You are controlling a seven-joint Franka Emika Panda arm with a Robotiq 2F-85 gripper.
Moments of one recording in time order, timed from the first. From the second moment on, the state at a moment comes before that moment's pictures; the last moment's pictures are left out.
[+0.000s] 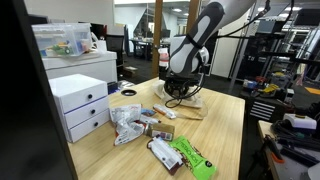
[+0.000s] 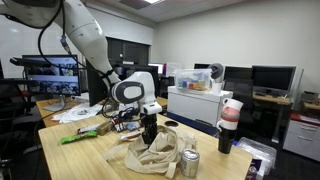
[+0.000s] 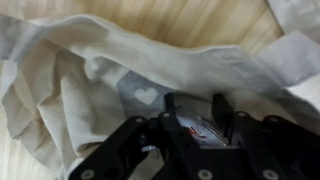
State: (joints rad) arm 0.02 0.63 -0.39 -2.02 0.07 2.69 0.86
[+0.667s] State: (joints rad) arm 0.02 0.65 -0.39 -2.01 0.07 2.73 0.86
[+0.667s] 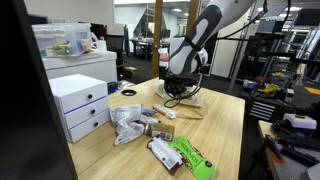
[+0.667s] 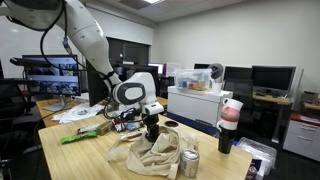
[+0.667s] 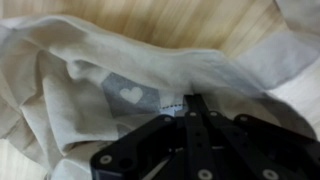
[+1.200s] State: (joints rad) arm 0.02 0.60 -0.38 -2.03 0.07 2.72 0.84
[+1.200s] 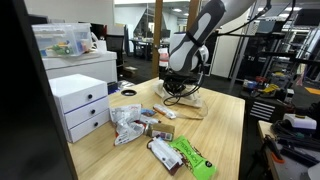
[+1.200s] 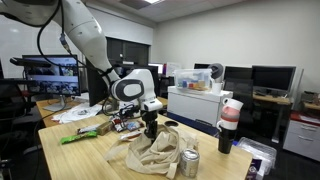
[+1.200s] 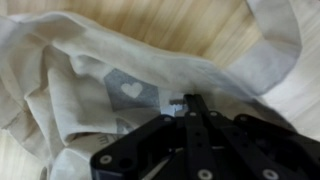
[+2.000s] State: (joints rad) arm -0.06 0.30 -0.27 -2.16 0.13 2.49 0.65
